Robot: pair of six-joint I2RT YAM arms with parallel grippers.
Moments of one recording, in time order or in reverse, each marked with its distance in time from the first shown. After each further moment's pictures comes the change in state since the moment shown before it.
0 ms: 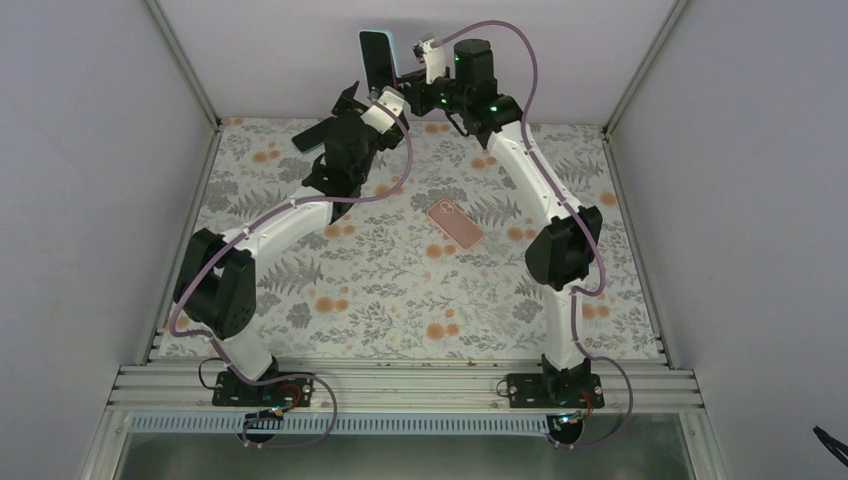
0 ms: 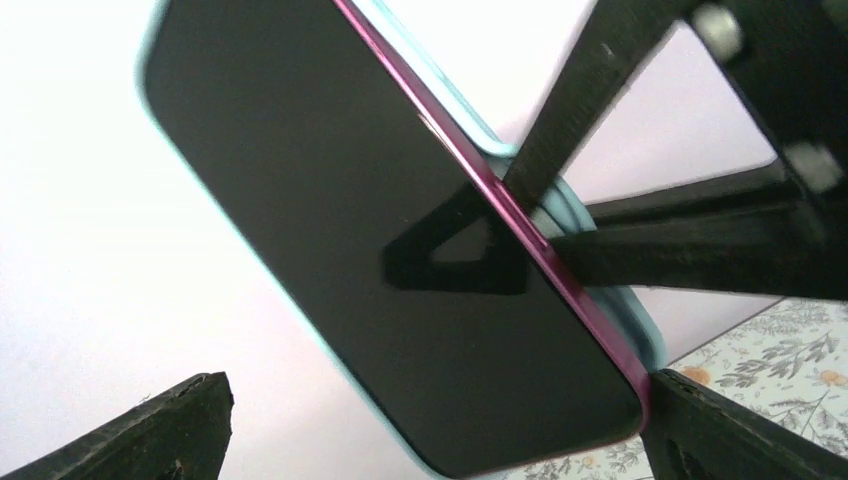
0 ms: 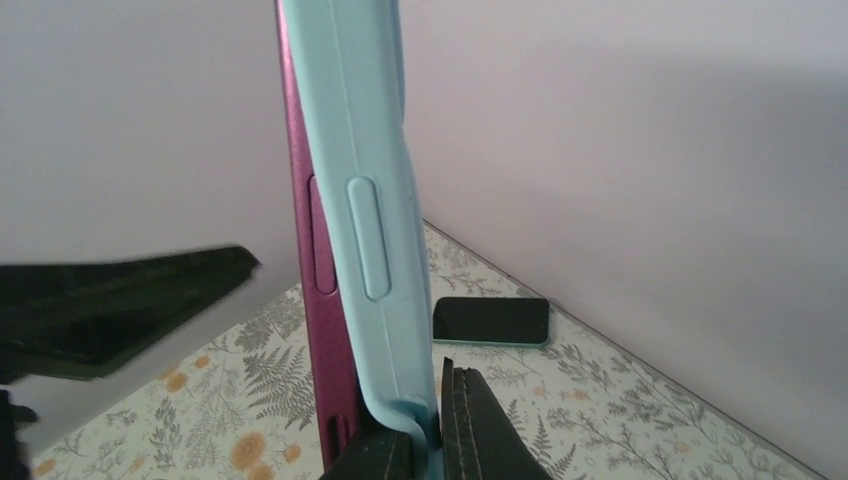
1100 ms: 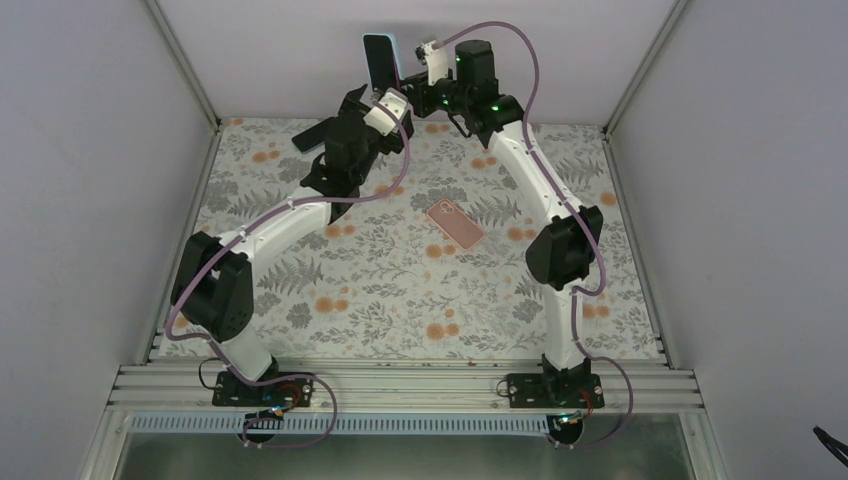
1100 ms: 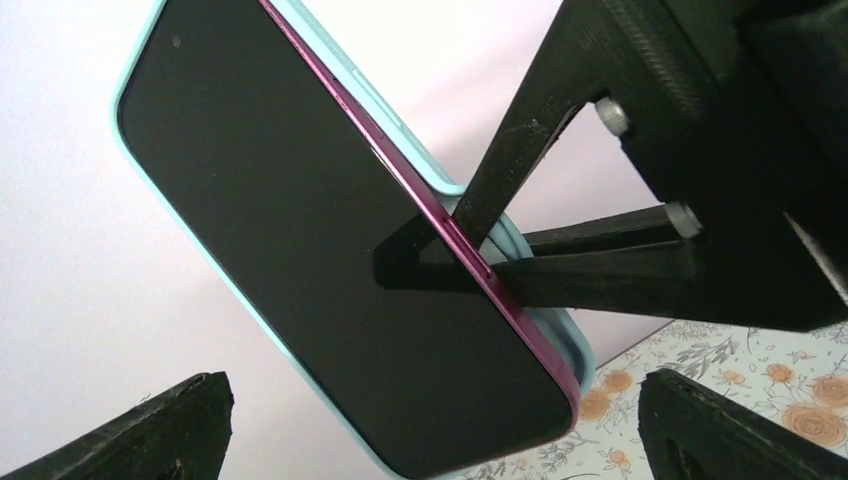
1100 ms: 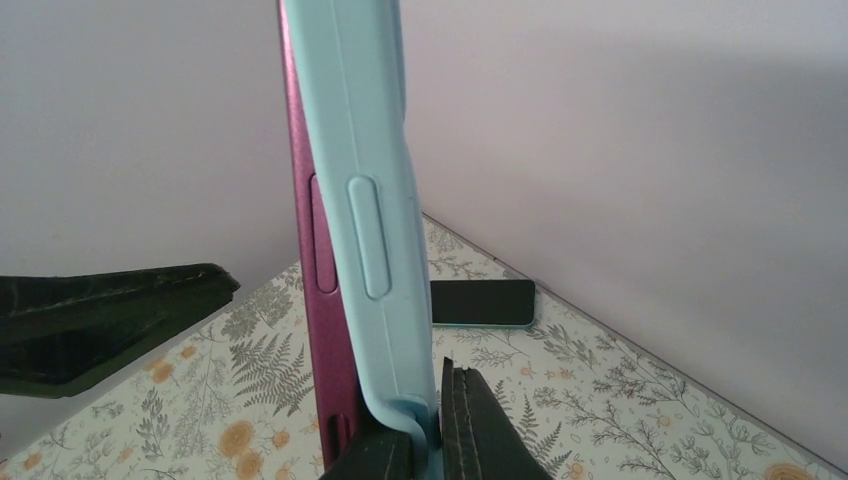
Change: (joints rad) left arm -0.006 -0.029 0.000 -0.067 0.098 -0.090; right arm -0.002 0.000 0.000 -0.039 0.018 -0.008
